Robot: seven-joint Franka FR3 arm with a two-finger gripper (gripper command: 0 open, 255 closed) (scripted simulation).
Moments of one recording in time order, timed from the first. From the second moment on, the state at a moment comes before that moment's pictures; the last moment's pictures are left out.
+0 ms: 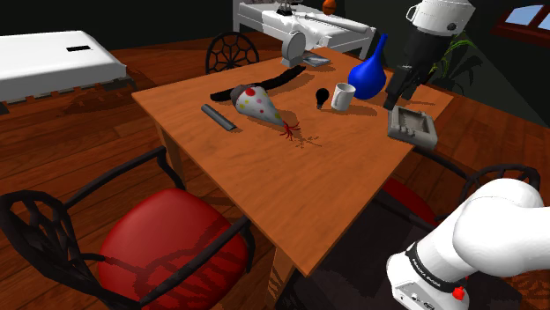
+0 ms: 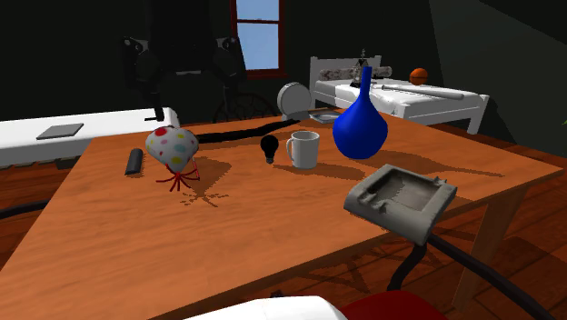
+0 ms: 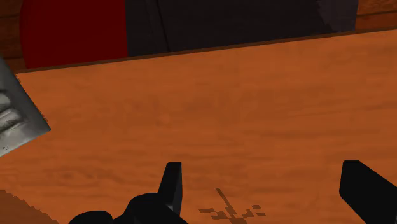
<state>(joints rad) -0.01 -0.77 -0.05 -2.33 -0.06 1.53 -0.06</state>
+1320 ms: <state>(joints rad) -0.05 -0.21 -0.23 -2.13 0.02 1.99 -0.12</state>
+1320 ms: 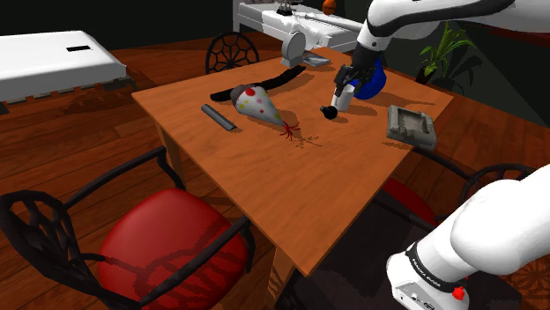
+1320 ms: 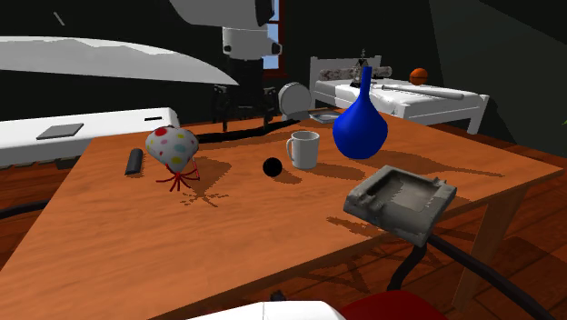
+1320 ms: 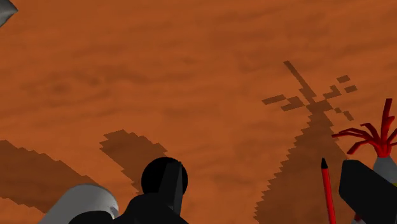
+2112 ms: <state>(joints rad) -0.12 0.24 -0.28 -1.77 0.24 2.11 -0.21</state>
